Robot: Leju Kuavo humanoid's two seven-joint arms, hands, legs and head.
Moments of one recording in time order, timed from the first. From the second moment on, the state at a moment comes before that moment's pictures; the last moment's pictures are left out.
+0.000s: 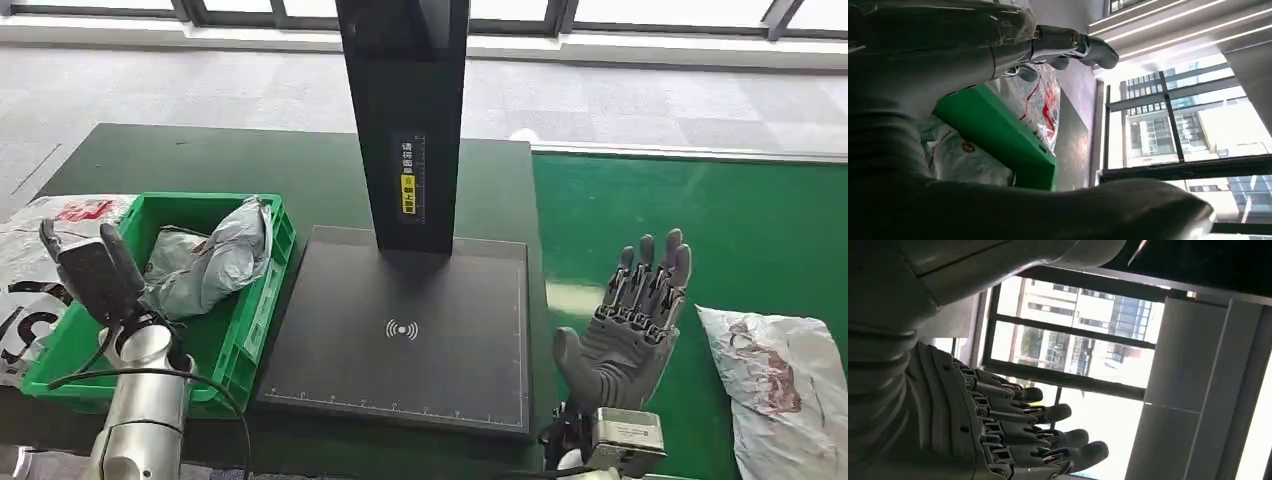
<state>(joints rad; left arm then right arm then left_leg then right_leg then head) -0.43 -0.06 0.55 -0.96 -0.13 0.61 -0.53 0.09 0.17 0.32 -1.85 0.41 -0.70 -0.70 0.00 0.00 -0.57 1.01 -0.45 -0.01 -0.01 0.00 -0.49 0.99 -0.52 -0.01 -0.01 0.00</state>
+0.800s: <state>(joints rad) -0.07 -0.19 0.13 -1.60 -0.19 0.69 -0.70 0.13 0.17 0.09 -1.72 1.04 -0.65 -0.22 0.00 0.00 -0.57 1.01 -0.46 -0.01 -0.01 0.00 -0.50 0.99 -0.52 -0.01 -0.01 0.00</state>
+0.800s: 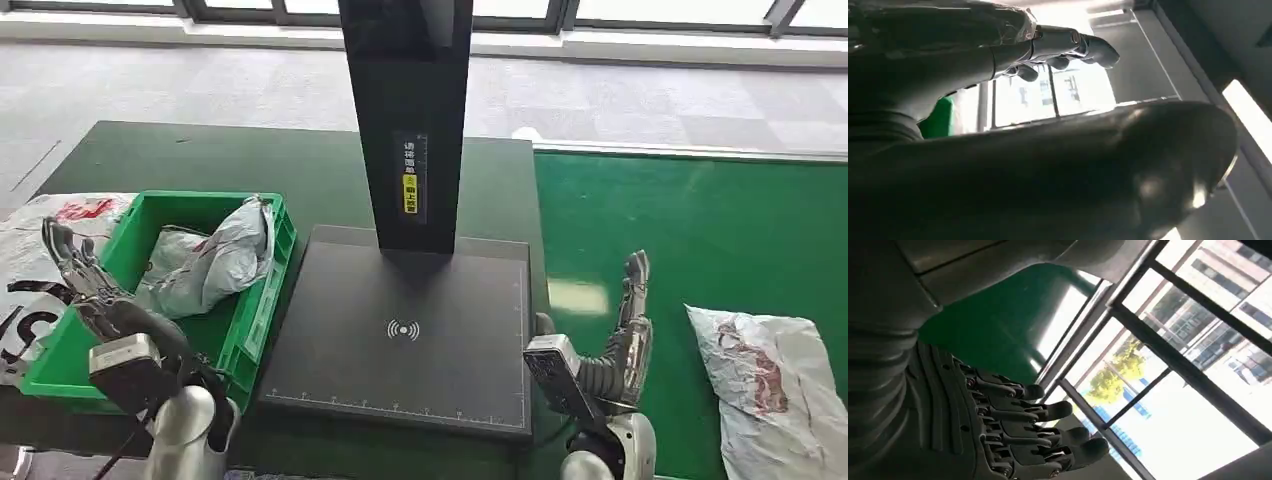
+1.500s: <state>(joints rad) -0.03 -0.21 -0.01 -1.64 0.08 0.27 -0.70 0.23 0.15 -0.34 -1.71 1.41 -0.29 0.06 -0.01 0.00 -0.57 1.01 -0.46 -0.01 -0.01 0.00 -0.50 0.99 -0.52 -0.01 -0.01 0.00</state>
